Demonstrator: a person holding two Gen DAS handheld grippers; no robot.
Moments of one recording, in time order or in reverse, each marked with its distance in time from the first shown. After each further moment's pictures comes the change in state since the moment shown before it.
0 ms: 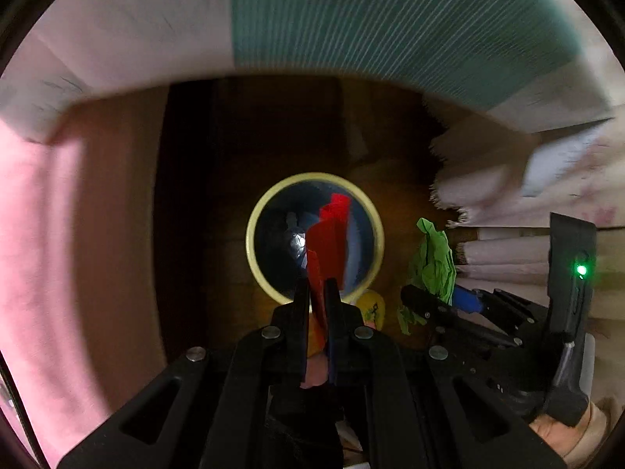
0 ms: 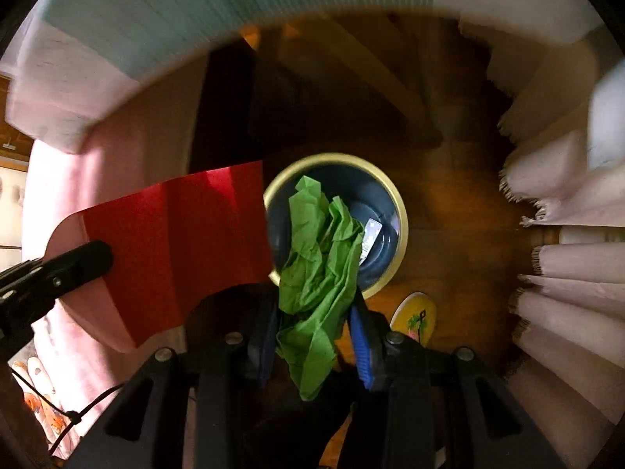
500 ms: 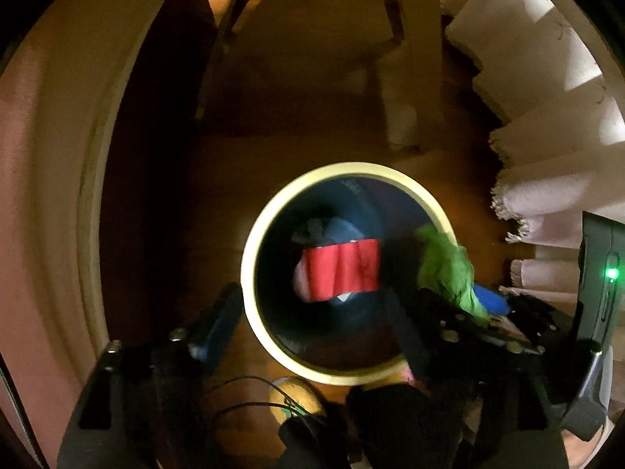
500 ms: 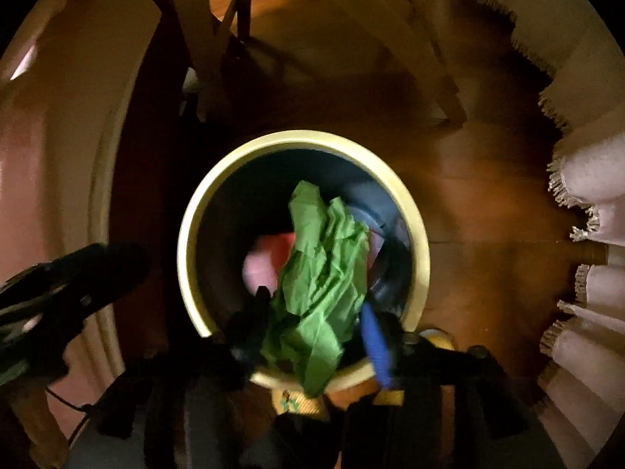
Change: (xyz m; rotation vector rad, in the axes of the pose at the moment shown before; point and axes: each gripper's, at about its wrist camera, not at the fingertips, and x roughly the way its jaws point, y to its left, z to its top) left arm 0.149 0.030 0.026 -0.034 0.013 0.078; right arm 0.141 -0.039 0.039 0.001 -0.002 0.012
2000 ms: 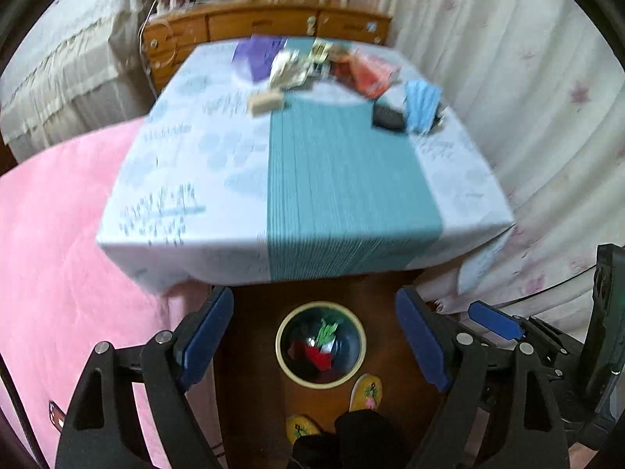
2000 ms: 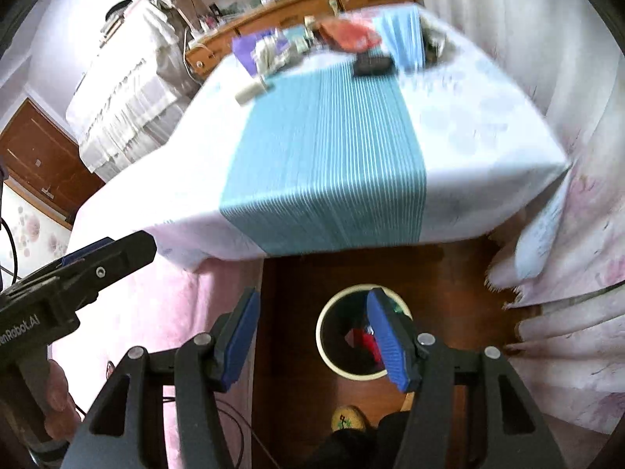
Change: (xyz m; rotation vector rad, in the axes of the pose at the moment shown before) left arm -0.441 -0.036 0.002 0.114 -0.433 -0.042; right arm -0.421 0.103 -0.020 -0.011 -0.430 0.073
